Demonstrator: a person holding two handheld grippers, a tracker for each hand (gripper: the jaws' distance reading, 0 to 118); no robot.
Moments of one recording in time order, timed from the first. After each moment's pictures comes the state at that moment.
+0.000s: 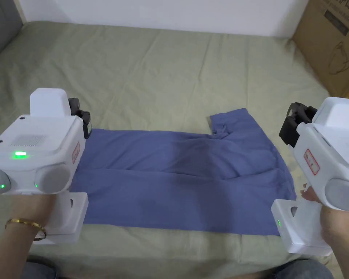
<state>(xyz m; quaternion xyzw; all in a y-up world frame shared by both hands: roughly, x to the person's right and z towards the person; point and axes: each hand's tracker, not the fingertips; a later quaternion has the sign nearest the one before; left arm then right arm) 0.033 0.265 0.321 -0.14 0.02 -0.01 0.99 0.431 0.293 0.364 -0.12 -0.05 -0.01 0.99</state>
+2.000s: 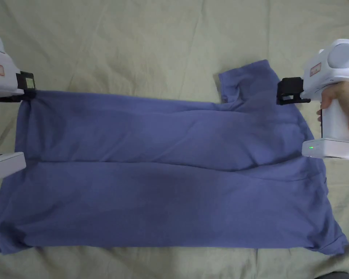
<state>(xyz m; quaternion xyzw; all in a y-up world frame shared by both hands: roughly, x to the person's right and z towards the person) -0.034 0.175 0.090 -0.49 0.02 0.05 0.87 0.526 0.143 0.052 -0.57 -0.13 -0.01 0.81</state>
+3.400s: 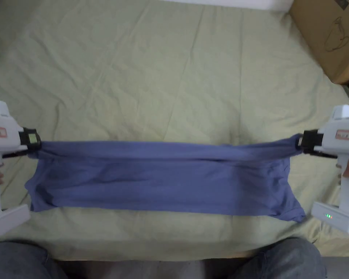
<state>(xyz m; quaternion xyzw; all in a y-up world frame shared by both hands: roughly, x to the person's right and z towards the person) -0.066 0.199 0.297 -0.45 0.01 0.13 0.89 0.542 0.231 0.321 -0.43 -0.05 -0.09 0.90</state>
